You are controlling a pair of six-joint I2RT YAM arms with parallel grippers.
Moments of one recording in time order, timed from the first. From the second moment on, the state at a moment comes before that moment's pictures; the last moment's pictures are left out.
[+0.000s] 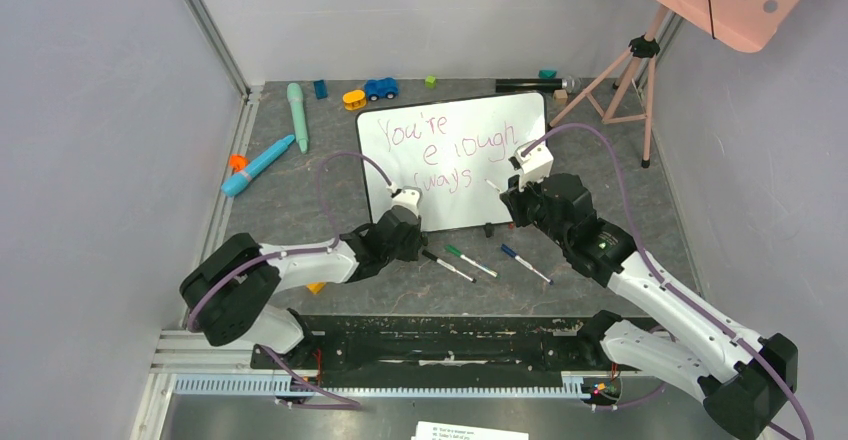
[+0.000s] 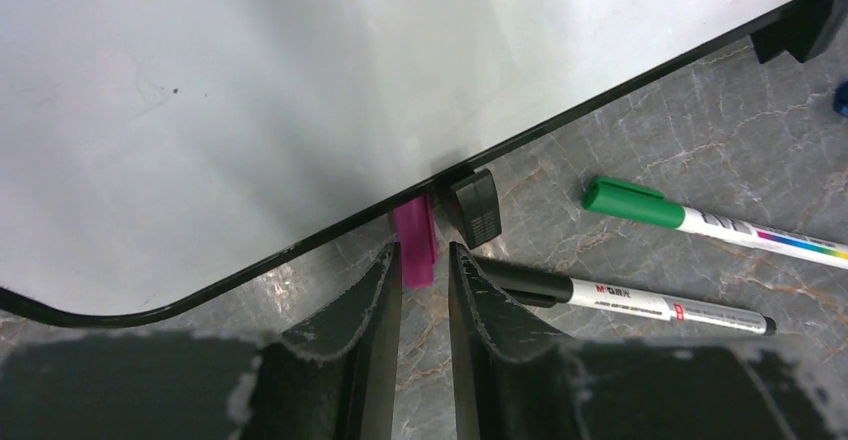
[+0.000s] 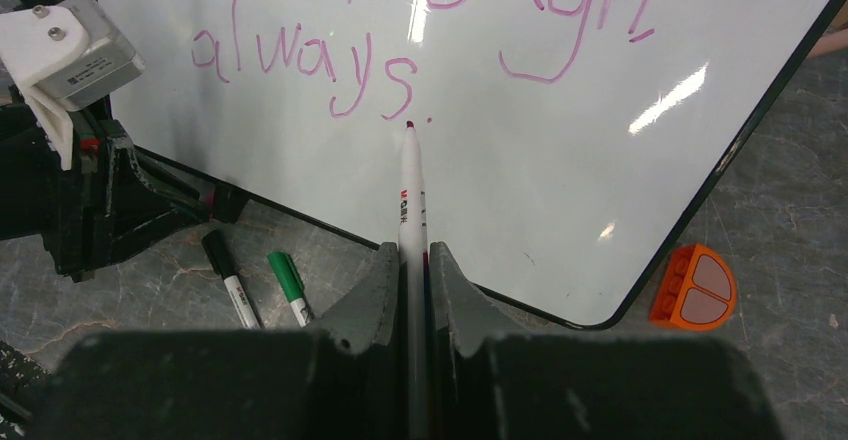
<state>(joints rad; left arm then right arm) -0.86 1.44 0.59 0.10 -0.26 -0.48 0.65 0.92 0.76 -0.23 0.16 0.04</state>
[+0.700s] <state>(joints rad) -0.86 1.57 0.70 0.02 -0.31 -0.48 0.65 0.91 0.74 -0.23 0.16 0.04</state>
